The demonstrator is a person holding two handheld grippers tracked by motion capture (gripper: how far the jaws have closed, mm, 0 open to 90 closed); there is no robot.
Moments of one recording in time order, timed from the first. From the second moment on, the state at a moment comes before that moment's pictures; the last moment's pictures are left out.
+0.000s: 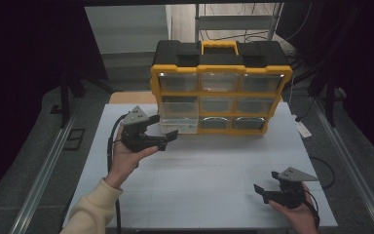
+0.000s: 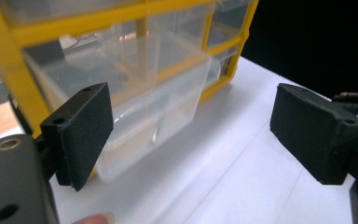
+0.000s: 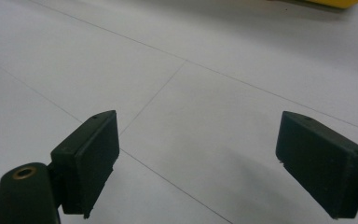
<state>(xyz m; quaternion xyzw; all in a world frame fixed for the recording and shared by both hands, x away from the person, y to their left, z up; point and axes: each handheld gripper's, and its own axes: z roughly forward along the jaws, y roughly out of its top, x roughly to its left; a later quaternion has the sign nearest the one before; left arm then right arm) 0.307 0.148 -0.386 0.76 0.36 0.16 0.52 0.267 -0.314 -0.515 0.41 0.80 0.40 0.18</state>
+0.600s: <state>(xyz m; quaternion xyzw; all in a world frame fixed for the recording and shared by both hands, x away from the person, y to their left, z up) 0.252 0.177 -0.468 0.77 0.38 0.18 0.47 0.267 -0.315 -0.514 0.41 0.80 0.41 0.19</state>
